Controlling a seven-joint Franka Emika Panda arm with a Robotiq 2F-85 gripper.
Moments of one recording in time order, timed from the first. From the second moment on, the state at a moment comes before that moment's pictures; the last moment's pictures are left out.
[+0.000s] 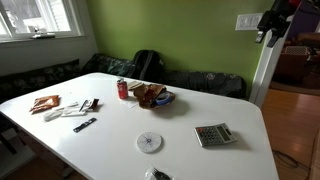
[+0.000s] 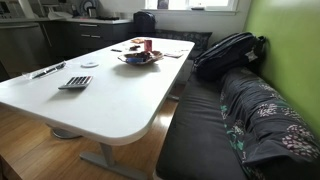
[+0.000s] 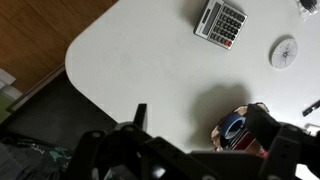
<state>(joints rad) -0.07 -0.54 -0.27 -2.55 0.16 2.12 -0.13</state>
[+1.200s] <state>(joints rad) -0.01 0.04 -0.04 -2.16 -0.15 2.29 -0.02</state>
